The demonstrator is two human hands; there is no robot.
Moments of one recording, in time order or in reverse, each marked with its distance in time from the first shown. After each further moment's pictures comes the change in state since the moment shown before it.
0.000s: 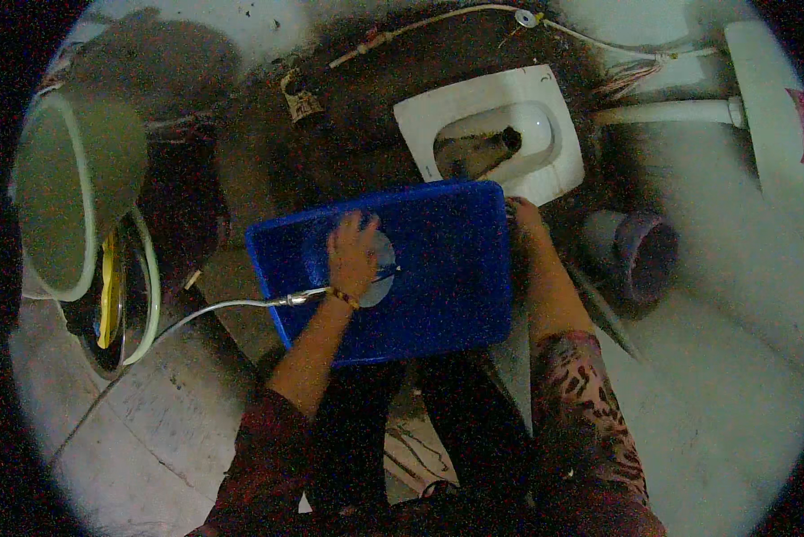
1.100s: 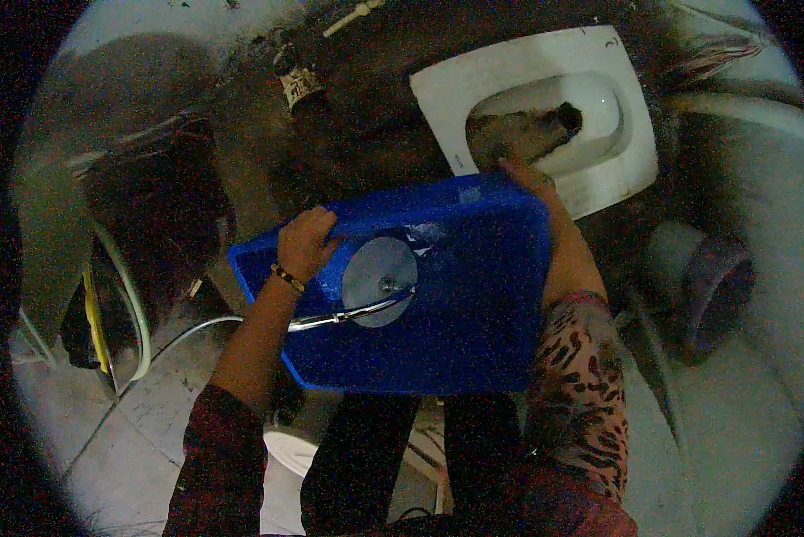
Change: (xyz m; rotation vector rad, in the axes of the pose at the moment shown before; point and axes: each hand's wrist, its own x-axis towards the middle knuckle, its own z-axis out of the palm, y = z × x) left_hand 0.067 -0.087 0.010 0.131 -0.103 0.156; right_hand 0.183 0.022 0.089 -0.273 -0.442 0.070
